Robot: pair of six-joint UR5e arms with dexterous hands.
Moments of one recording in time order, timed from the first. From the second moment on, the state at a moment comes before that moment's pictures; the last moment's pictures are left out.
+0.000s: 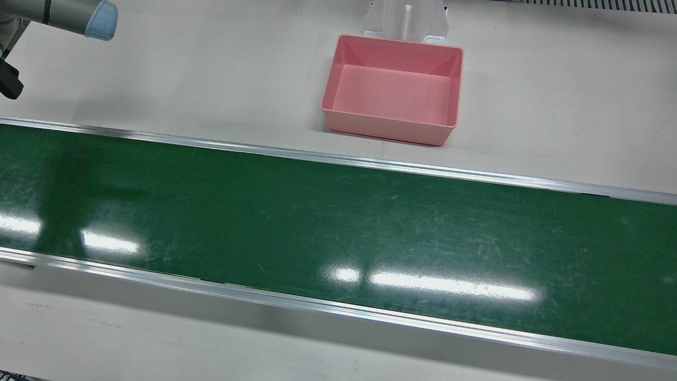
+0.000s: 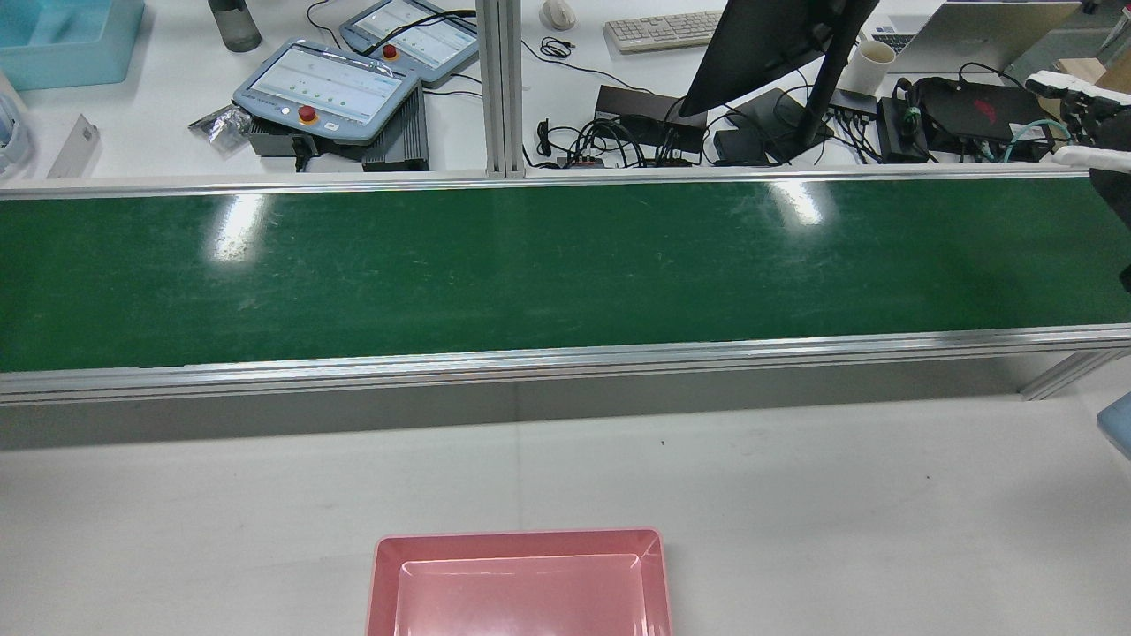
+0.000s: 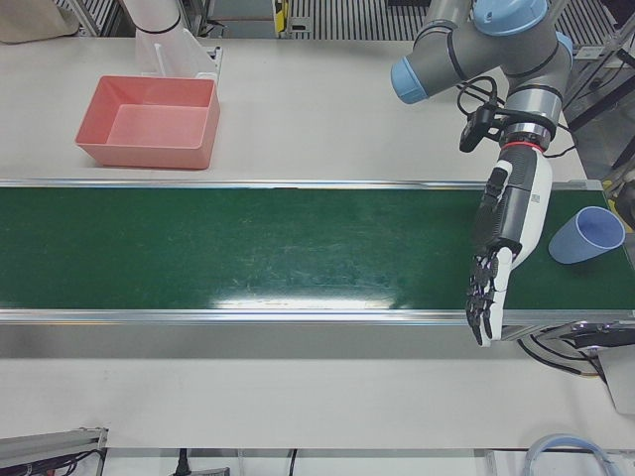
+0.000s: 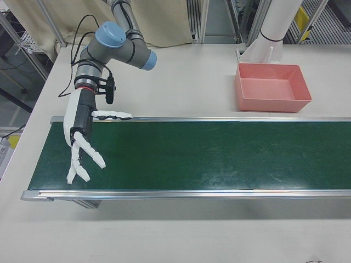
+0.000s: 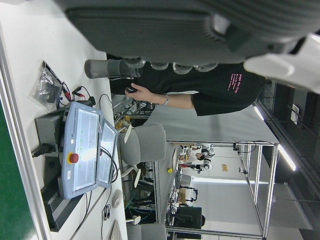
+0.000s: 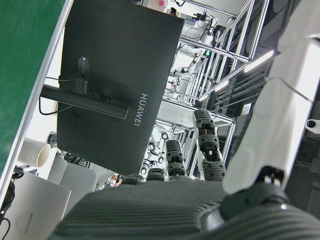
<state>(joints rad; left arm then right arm) -1.44 -1.74 -1.72 0.22 1.79 0.01 1.26 -1.58 1.77 -3.23 -1.29 -0.30</state>
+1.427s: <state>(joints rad) -1.44 -1.74 -1.72 0.22 1.79 0.01 1.25 -1.57 1.77 -3.24 -1.33 -0.30</state>
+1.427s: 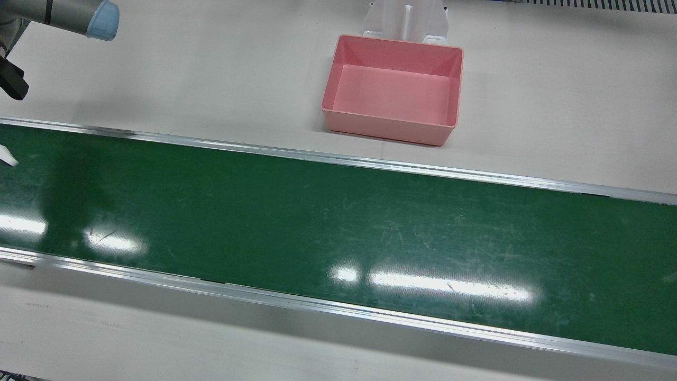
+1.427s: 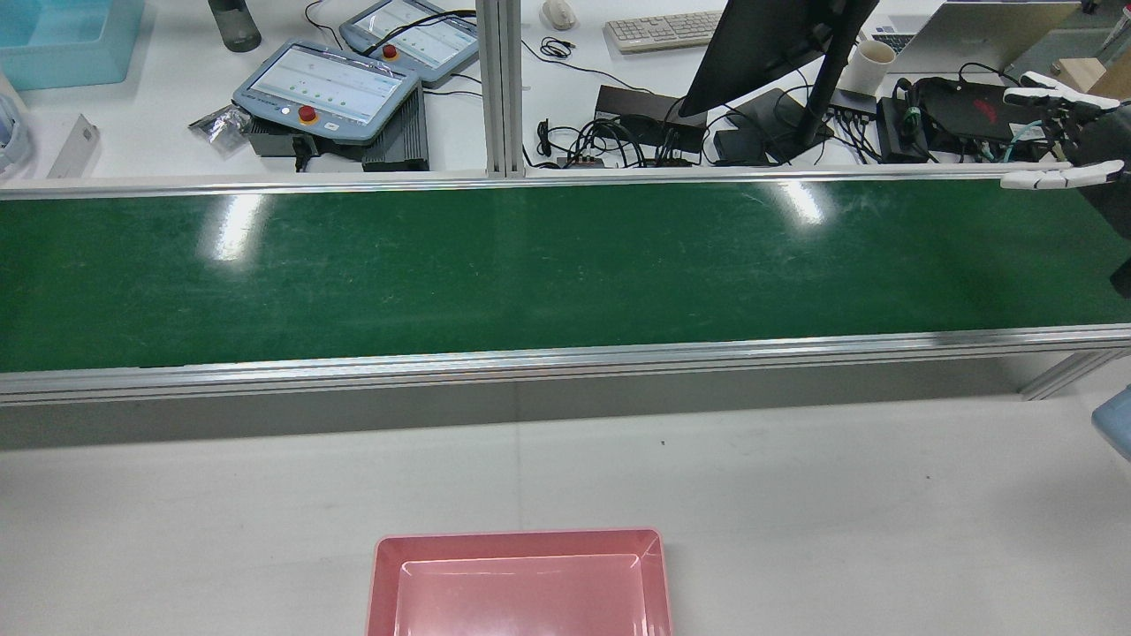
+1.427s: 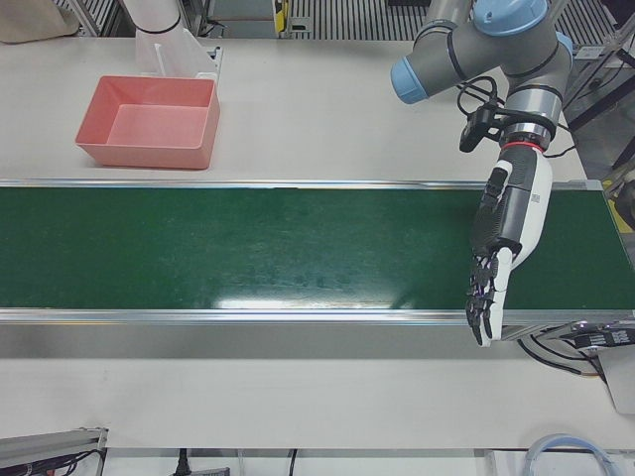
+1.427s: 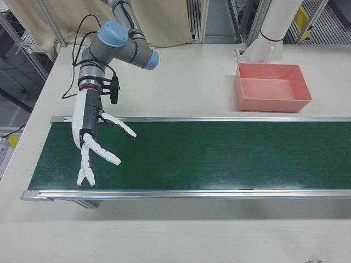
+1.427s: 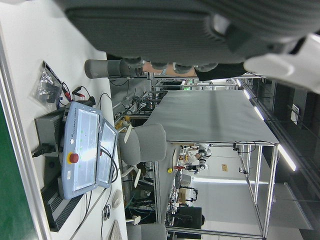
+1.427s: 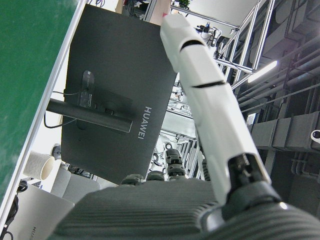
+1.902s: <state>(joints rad) -1.44 -1.74 -1.72 0.22 1.79 0.01 1.25 -1.57 1.76 -3.24 -1.33 -0.30</state>
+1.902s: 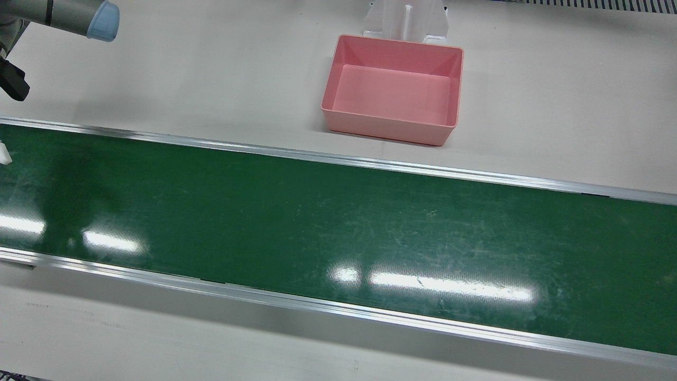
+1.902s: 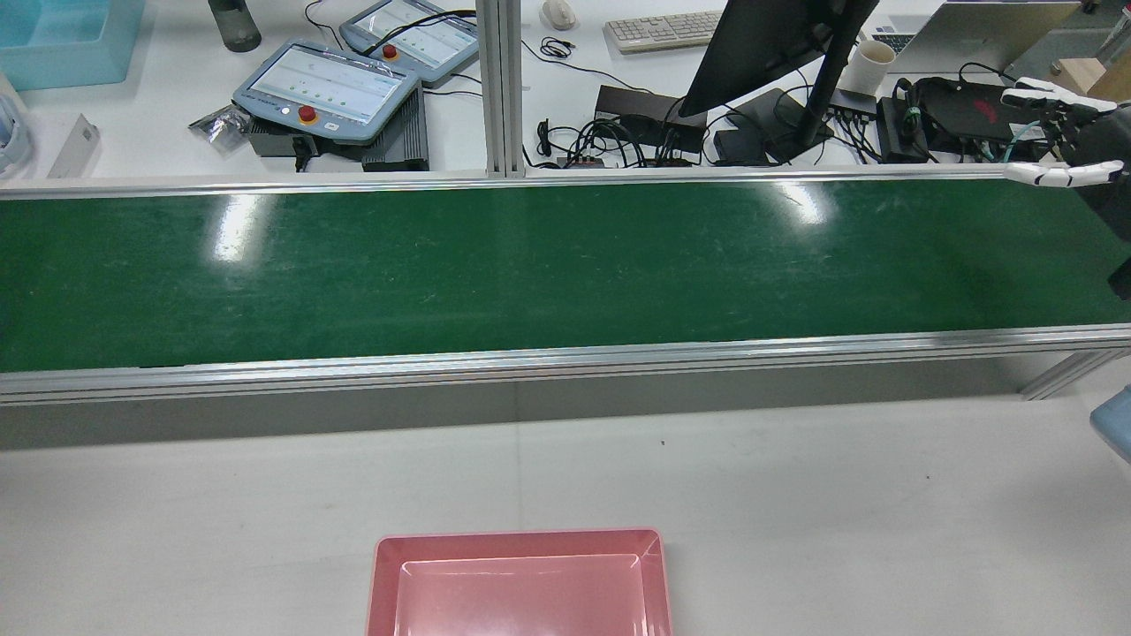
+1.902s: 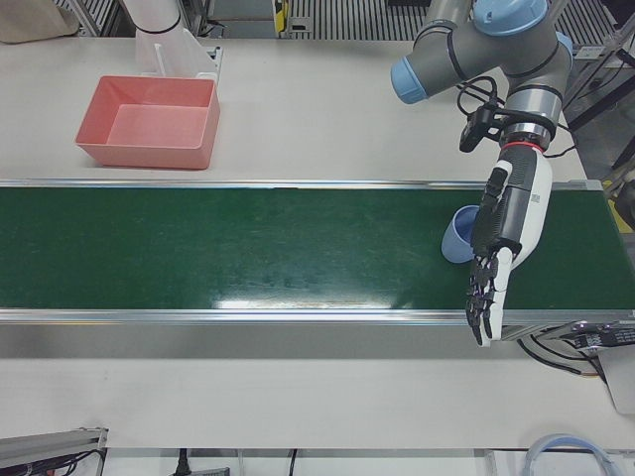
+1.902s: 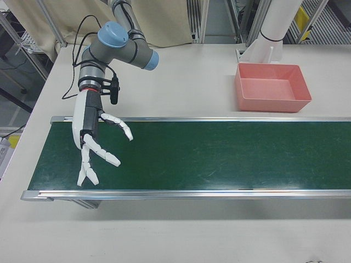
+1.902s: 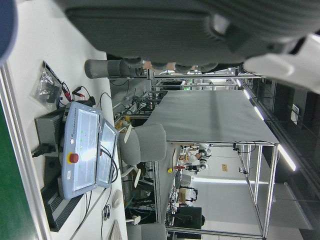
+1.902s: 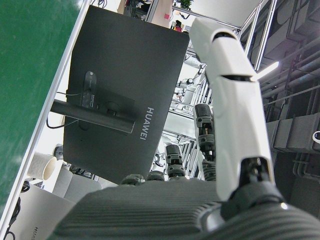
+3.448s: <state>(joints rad) -1.44 -1.74 -1.72 0.22 1.79 0.01 1.23 -1.57 1.76 -3.23 -1.33 -0.31</state>
